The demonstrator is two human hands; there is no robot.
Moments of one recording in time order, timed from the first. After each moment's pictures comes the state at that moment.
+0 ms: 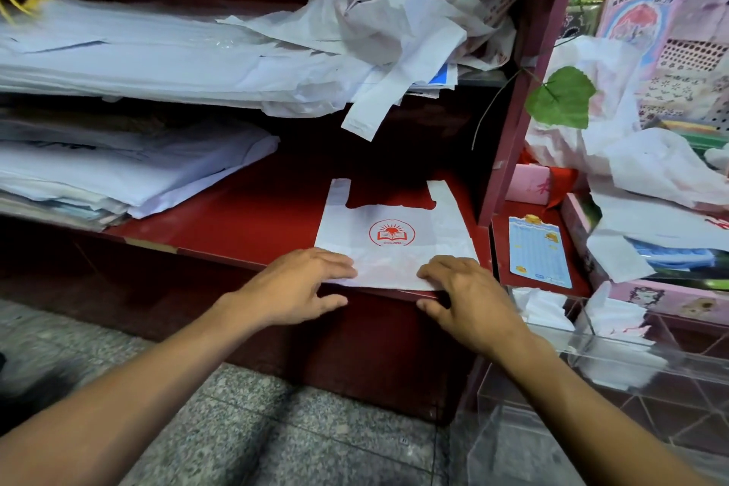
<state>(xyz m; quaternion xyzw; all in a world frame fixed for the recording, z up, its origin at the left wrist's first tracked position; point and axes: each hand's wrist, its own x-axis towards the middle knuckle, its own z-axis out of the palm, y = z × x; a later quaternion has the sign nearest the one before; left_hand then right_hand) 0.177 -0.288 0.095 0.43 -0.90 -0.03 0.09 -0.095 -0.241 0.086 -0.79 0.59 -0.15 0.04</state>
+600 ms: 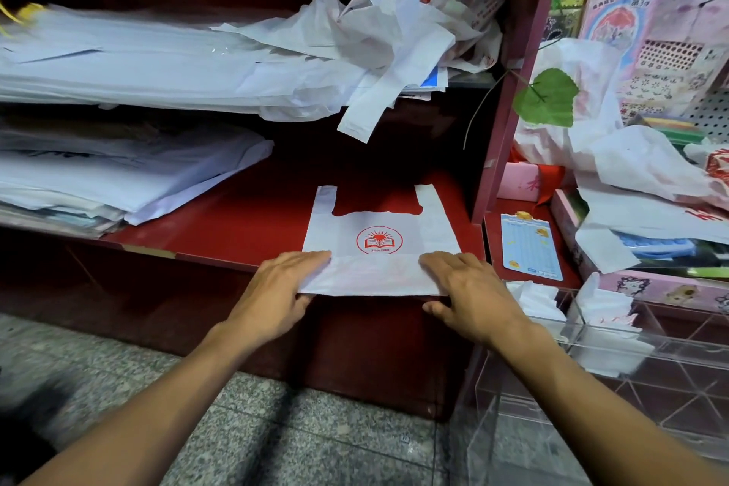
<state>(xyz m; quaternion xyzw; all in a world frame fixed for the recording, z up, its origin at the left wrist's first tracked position) 0.201 -0.276 0.062 0.49 -0.84 -0.04 0.23 -0.099 -0.238 0.087 -0.80 0.59 -0.09 0.00</state>
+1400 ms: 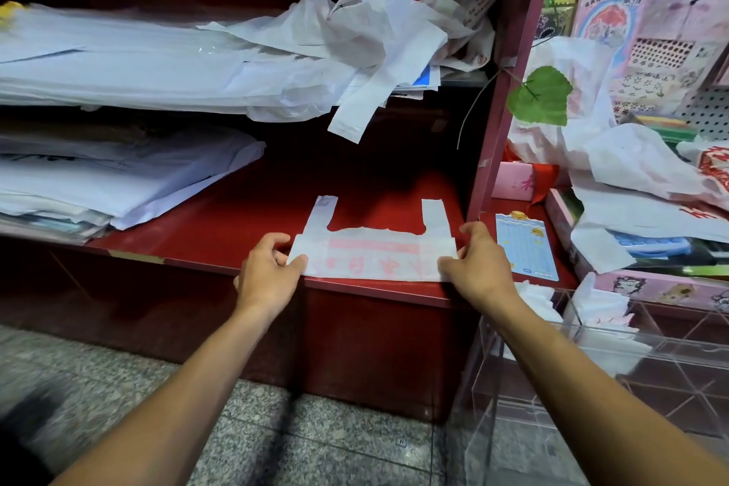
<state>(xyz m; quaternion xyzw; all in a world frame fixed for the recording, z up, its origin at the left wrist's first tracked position) 0.177 -0.295 0.074 0.68 -0.56 -0.25 0.42 -0.103 -0.269 0.094 -0.53 0.73 -0.36 0.23</state>
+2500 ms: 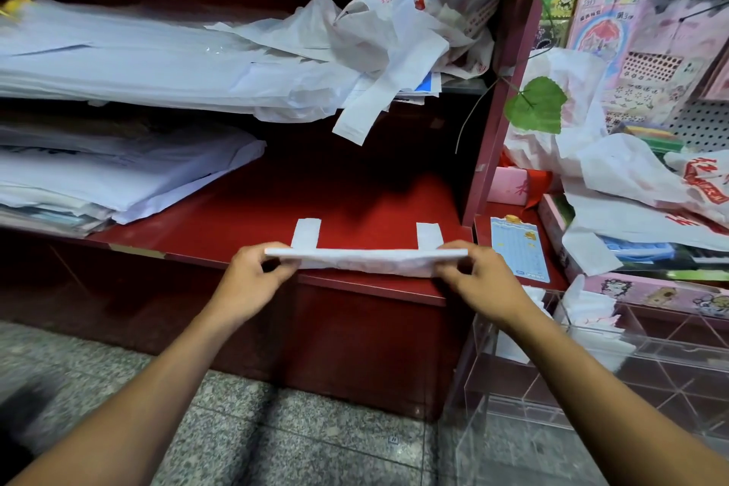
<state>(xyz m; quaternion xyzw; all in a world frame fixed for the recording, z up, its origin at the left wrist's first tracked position) 0.208 -0.286 0.077 0.54 -0.69 -0.25 0.42 -0.120 -0.245 0.094 -0.66 0.61 -0.37 0.23</state>
